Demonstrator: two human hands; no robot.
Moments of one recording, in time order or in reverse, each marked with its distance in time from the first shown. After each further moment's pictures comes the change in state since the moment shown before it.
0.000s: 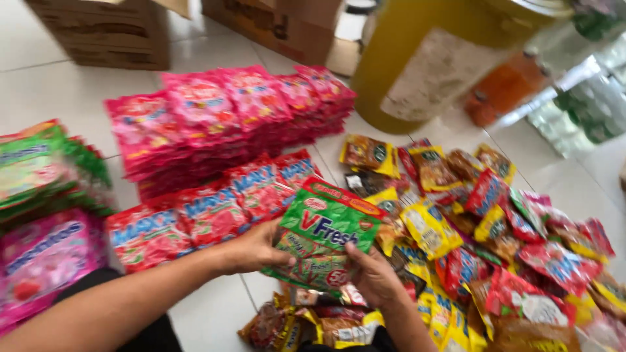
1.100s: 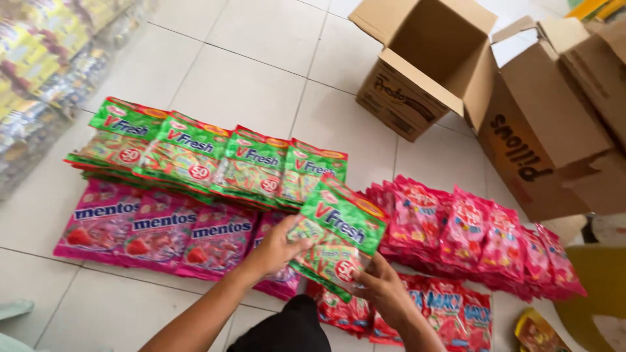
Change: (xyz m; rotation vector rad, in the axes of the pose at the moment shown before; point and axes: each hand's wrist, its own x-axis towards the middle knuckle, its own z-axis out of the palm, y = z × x) left_hand -0.340 -0.032 -0.259 -0.011 1.094 0.273; right_hand 0.215 0.171 0.414 -0.792 -0.282 0.445
